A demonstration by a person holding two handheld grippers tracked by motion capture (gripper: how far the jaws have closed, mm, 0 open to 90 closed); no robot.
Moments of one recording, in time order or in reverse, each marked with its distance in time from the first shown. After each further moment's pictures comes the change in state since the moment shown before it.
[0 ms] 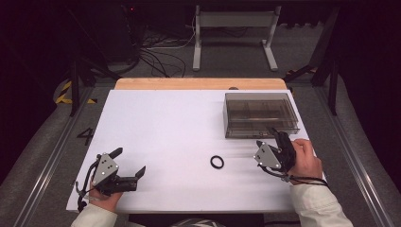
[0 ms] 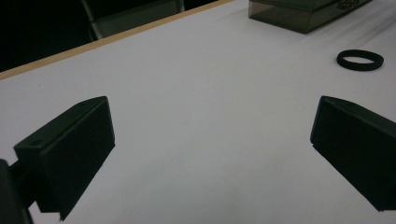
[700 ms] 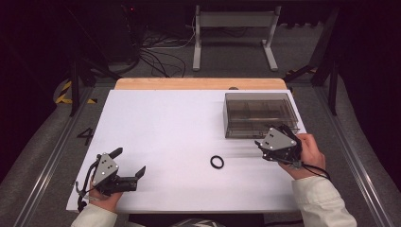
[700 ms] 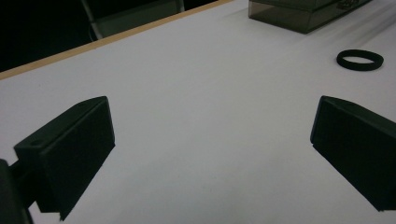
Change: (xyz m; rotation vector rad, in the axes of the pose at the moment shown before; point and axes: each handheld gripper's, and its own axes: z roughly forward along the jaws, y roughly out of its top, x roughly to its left) left arm 0.000 0.000 0.000 0.001 0.000 0.001; right arm -0.038 0.004 0.002 -0.023 0.282 0.192
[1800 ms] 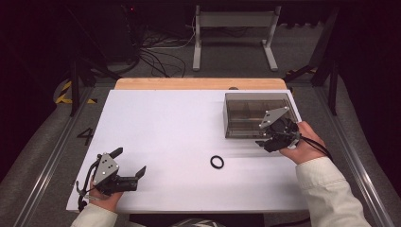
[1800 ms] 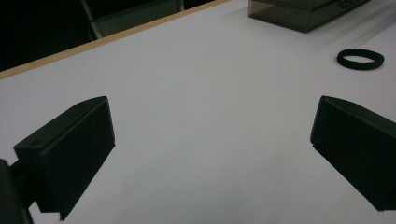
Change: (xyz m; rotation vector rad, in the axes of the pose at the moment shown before) left arm 0.000 0.000 0.001 0.003 0.000 0.003; right arm -0.044 0.002 0.037 0.219 0.341 0.121
